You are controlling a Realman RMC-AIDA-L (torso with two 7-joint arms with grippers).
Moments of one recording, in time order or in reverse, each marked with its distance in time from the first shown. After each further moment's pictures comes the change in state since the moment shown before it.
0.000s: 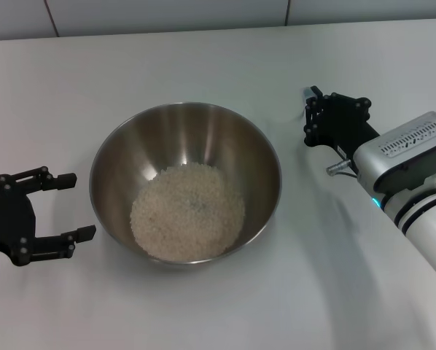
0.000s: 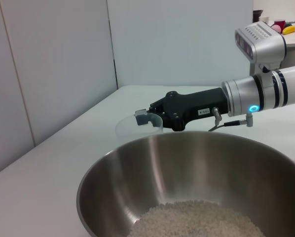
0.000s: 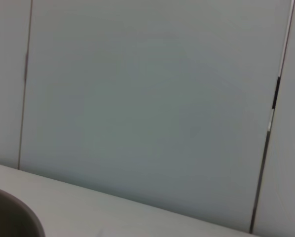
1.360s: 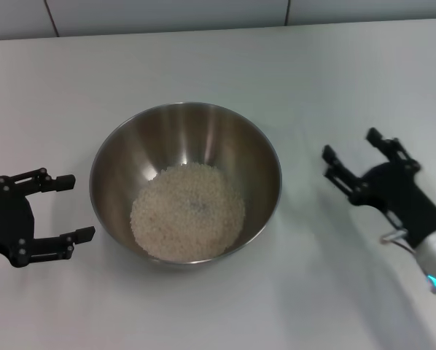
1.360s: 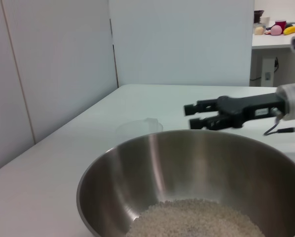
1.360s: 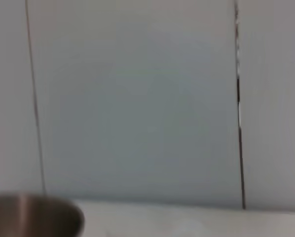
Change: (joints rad) left arm 0.000 0.003 -0.001 -0.007 0.002 0.001 -0.005; right arm -0.281 -0.042 -0.014 0.031 -0.235 -0.277 0.238
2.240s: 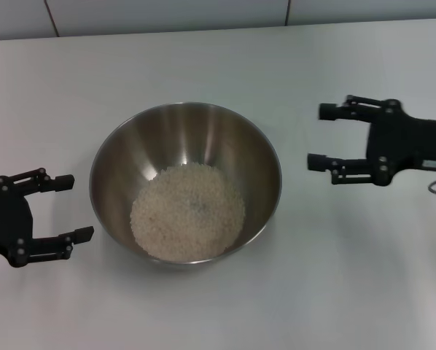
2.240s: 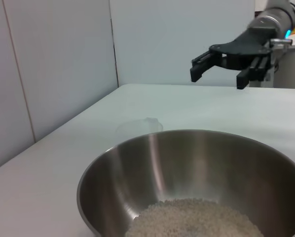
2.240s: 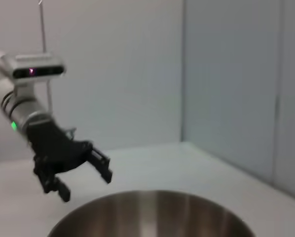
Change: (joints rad) left arm 0.002 0.002 -0.001 0.005 0.000 0.004 -0.012; right arm 0.439 0.037 -0.418 -1.056 -0.322 -0.643 0.899
